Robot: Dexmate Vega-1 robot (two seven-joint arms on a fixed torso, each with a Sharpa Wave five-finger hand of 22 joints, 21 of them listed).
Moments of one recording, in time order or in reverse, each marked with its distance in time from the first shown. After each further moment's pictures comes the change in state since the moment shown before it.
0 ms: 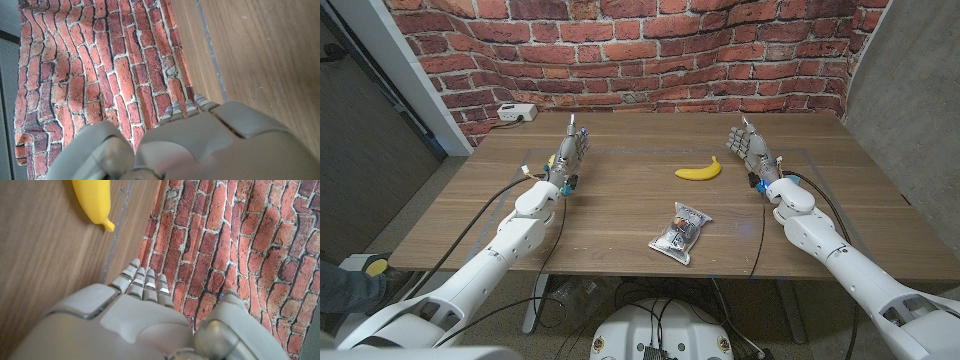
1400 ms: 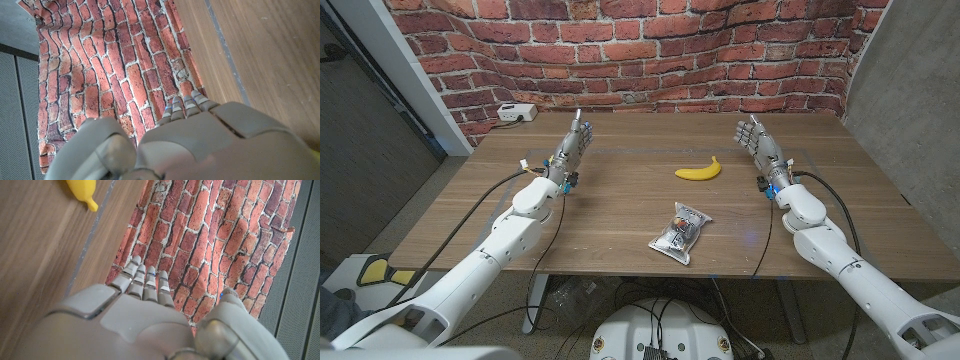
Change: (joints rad) left arm 0.046 0.059 0.000 -0.136 0.050 0.013 0.040; left_hand 0.054 0.033 -0.001 -0.015 0.000 0.053 0.016 0.008 0.000 0.080 0.011 0.014 0.000 0.074 0.002 0.007 0.000 0.063 -0.055 0.023 0.000; right arm -0.117 -0.056 0.046 -0.103 -0.131 0.162 -0.069; right_hand 0.009 0.009 0.004 -0.004 0.000 0.065 -0.036 0.018 0.004 0.047 -0.011 0.019 0.000 0.044 -0.012 0.012 0.001 0.044 -0.009 0.006 0.000
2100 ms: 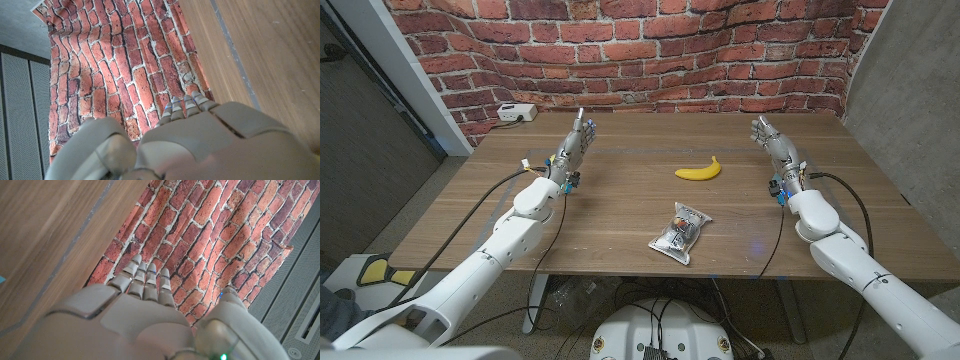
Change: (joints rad) left arm 0.002 -0.002 0.004 0.010 0.008 -0.048 -0.027; left_hand 0.003 0.003 -0.003 -0.003 0.000 0.014 -0.003 0.000 0.000 0.000 0.000 0.000 0.000 0.000 0.000 0.000 0.000 -0.004 -0.004 -0.007 0.000; right arm -0.120 -0.087 0.054 -0.168 -0.191 -0.048 -0.206; right_hand -0.008 0.008 -0.006 -0.006 0.000 0.039 -0.036 0.004 0.000 0.036 -0.011 0.008 0.005 0.019 -0.021 -0.004 0.000 0.024 -0.020 -0.009 0.000
